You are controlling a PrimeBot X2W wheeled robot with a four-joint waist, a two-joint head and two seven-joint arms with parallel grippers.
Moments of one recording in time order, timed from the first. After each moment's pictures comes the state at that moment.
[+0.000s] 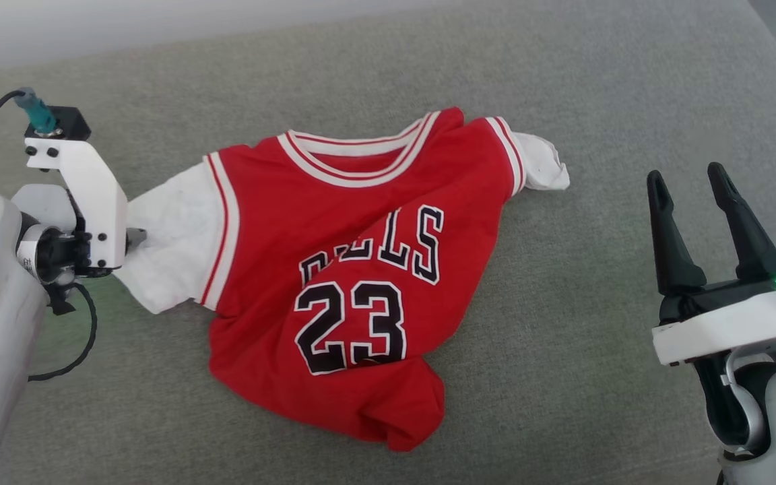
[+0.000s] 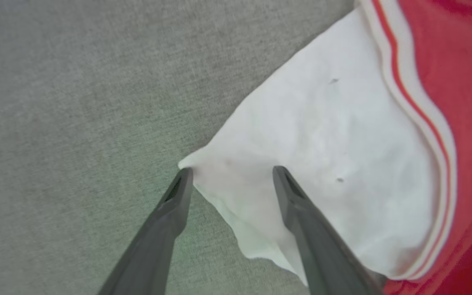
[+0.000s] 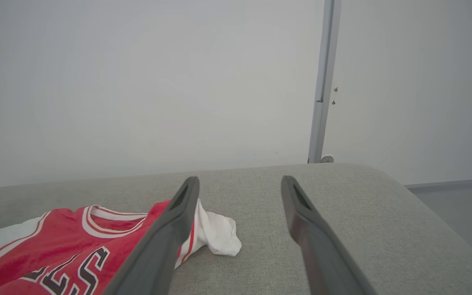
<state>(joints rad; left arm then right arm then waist) -0.93 0.52 -0.53 0.83 -0.72 -0.09 0.81 -0.21 -0.13 -0.02 -0.09 0.30 0.13 -0.02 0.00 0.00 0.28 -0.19</state>
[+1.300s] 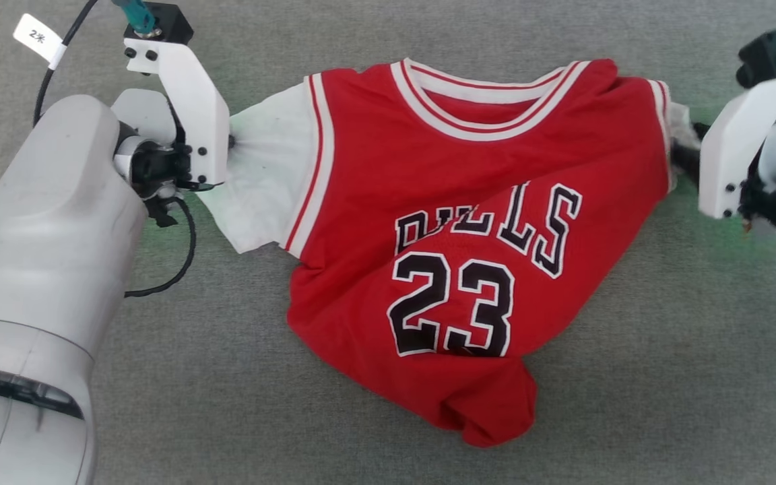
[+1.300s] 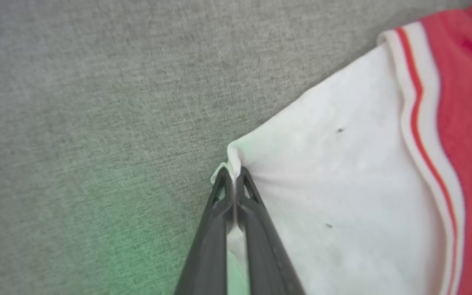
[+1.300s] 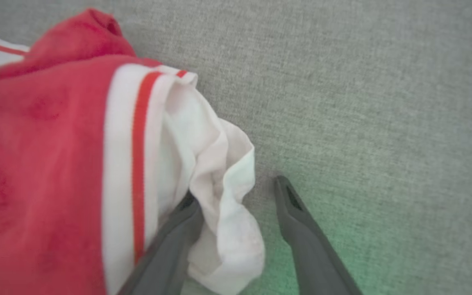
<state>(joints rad) -1.18 0.29 -0.60 1.06 -0.74 -0.13 0.72 -0.88 -0.48 0.42 0.62 0.69 0.13 0.62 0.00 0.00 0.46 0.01</state>
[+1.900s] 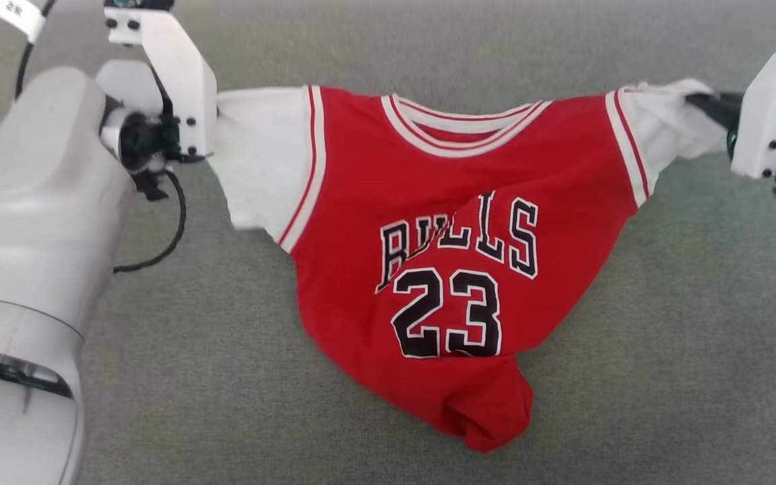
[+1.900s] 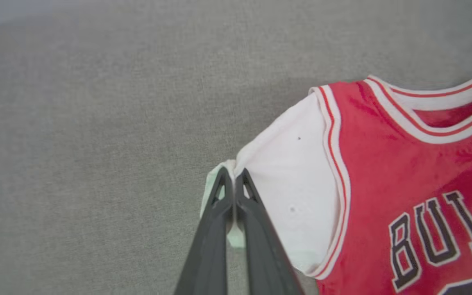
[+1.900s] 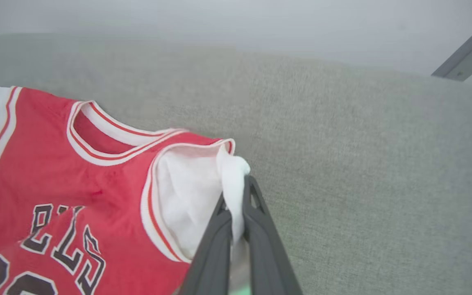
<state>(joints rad) -1.24 0.29 -0.60 1.10 -0.75 -0.12 0.69 -0.94 -0.54 0.42 0.56 0.84 0.13 0.69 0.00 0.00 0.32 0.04</state>
